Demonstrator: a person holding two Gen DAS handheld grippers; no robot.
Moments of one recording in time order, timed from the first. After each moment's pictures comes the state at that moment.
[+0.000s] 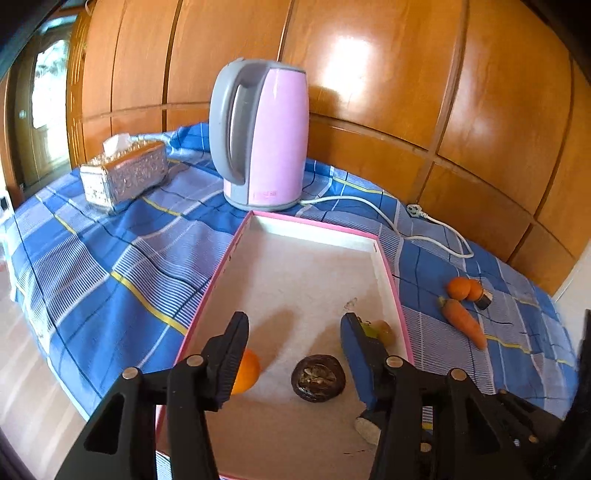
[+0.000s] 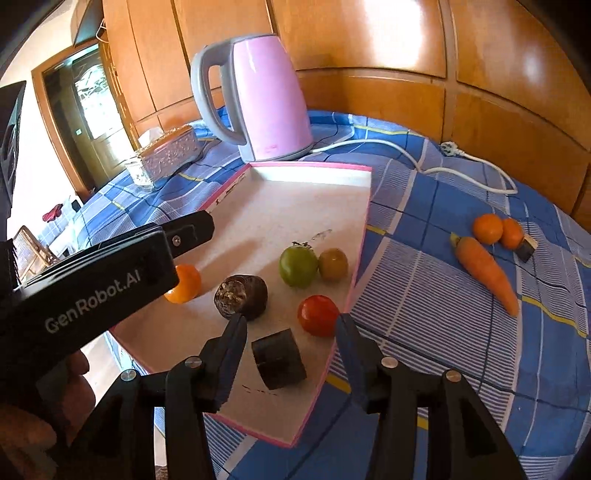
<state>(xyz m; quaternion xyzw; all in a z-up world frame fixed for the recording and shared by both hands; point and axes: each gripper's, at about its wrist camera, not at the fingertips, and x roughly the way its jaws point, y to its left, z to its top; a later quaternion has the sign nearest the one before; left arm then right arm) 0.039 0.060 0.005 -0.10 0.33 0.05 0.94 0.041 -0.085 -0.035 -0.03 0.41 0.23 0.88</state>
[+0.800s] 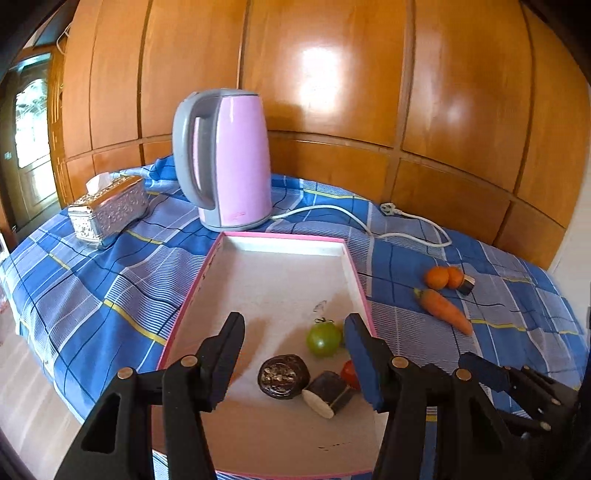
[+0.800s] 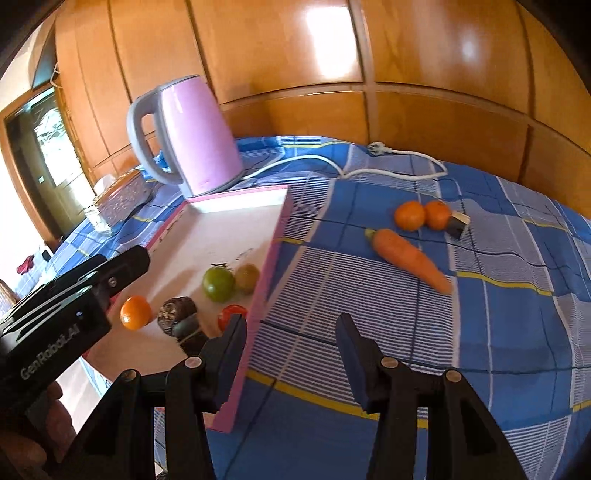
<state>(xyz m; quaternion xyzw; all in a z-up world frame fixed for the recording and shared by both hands) 0.026 0.025 0.014 -0.05 0.31 0.02 0.95 0.039 -0.146 -0.028 0.03 0.38 0.14 0.91</state>
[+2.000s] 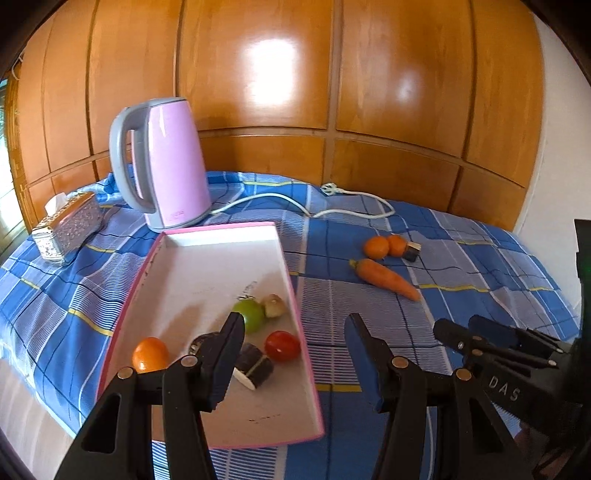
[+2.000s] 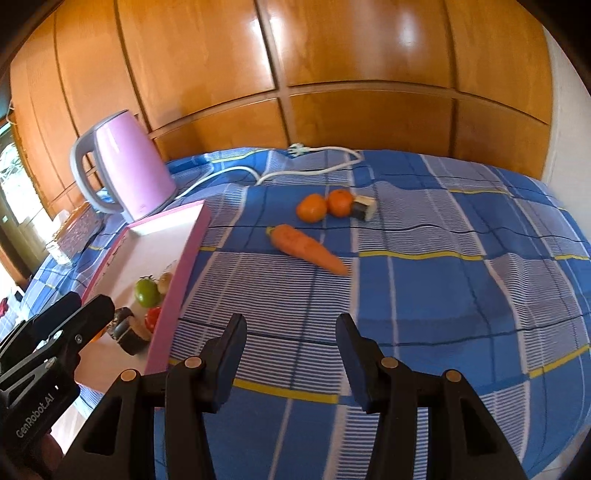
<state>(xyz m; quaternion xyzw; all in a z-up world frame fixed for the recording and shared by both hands) 0.006 -0.030 0.013 -0.01 0.32 -0.06 0.95 0.021 -0.223 -0.023 0.07 0.38 0.05 0.92</state>
